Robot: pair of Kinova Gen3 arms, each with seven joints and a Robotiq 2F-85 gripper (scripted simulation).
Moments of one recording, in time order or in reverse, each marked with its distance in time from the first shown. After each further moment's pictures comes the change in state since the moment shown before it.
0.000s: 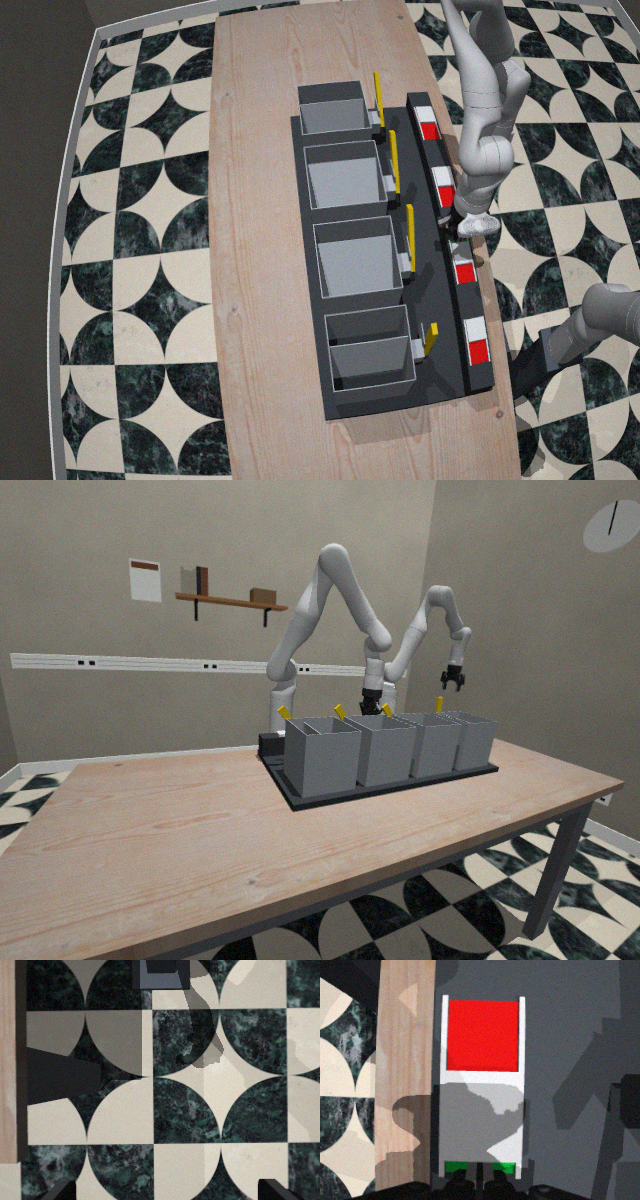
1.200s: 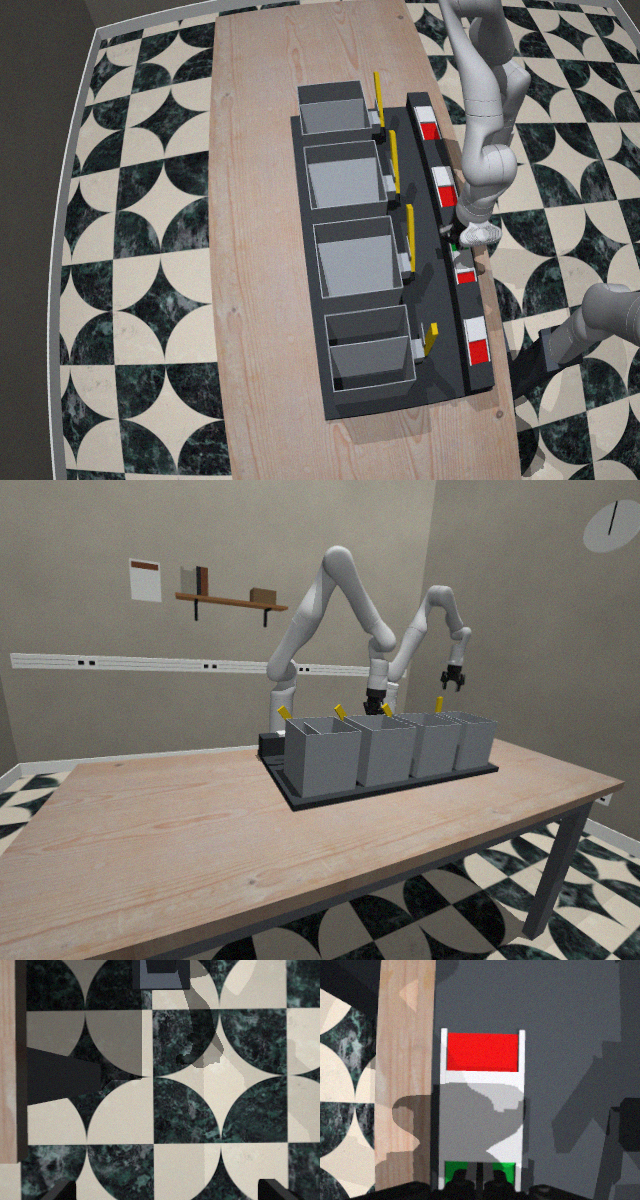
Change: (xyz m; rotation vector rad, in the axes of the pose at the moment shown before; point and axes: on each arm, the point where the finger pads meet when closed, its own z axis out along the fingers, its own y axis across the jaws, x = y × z) left arm 0.000 0.000 0.000 0.000 0.000 0.000; right arm 0.019 0.000 0.000 0.000 0.000 0.000
